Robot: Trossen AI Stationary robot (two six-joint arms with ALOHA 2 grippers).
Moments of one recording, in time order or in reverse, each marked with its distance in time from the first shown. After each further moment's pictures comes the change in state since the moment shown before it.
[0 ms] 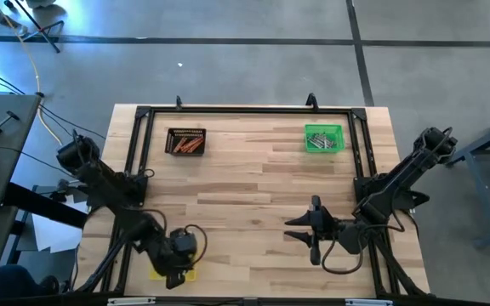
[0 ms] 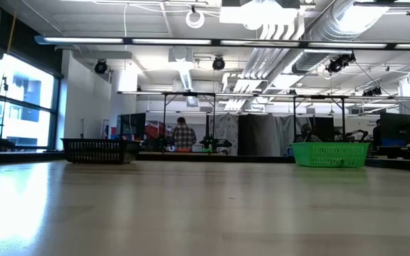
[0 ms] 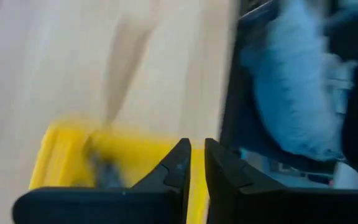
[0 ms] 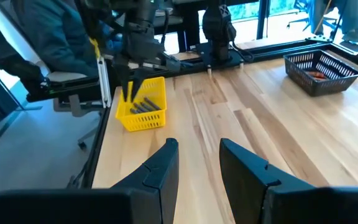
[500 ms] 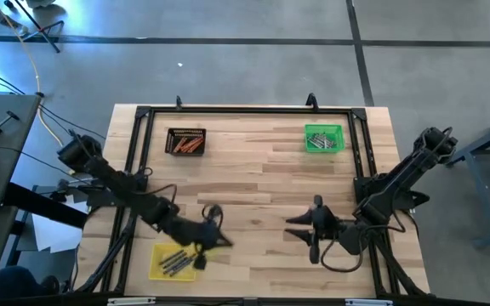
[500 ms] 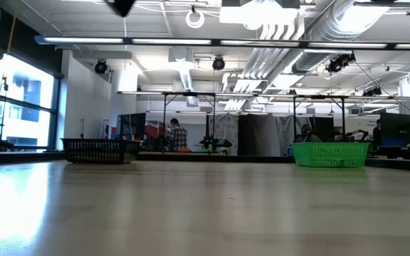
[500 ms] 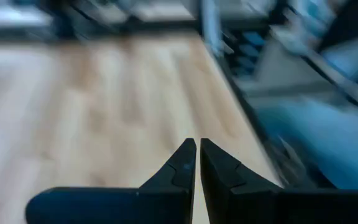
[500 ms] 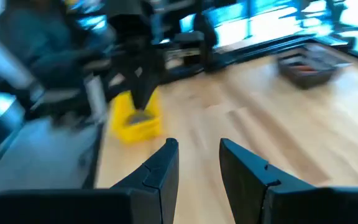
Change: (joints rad) left arm 0.239 0.000 0.000 0.448 -0.177 0.855; right arm 0.001 0.000 0.000 -0.002 0.059 0.097
